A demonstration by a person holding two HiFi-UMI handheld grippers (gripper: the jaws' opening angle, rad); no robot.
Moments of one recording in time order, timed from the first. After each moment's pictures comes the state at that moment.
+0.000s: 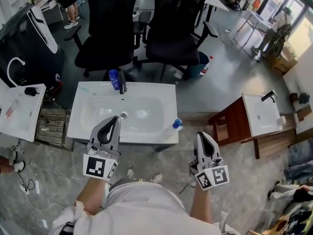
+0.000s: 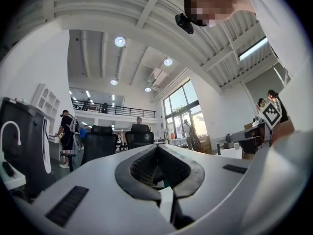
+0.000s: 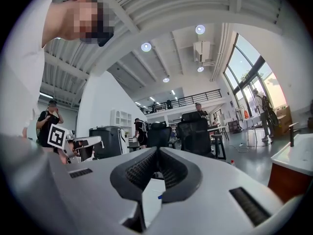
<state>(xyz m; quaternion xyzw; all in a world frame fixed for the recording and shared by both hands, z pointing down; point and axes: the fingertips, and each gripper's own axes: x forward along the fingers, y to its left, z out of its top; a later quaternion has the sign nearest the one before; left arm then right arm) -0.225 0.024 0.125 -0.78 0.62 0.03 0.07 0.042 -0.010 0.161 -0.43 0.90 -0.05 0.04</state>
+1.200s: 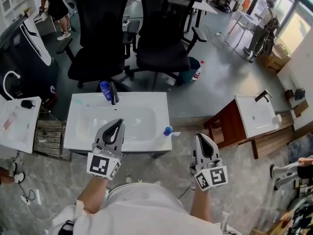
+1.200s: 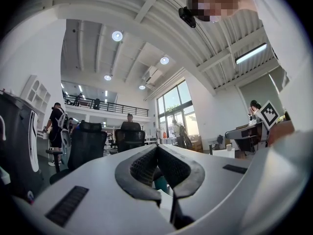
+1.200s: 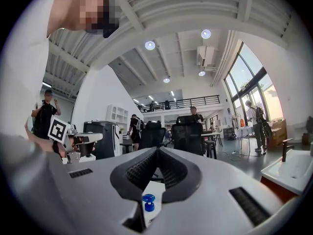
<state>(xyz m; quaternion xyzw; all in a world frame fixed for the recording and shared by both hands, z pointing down) -0.176 -0.021 0.117 -0.81 0.59 0.02 0.06 0.081 -0.036 0.141 -0.45 0.89 -0.01 0.02</state>
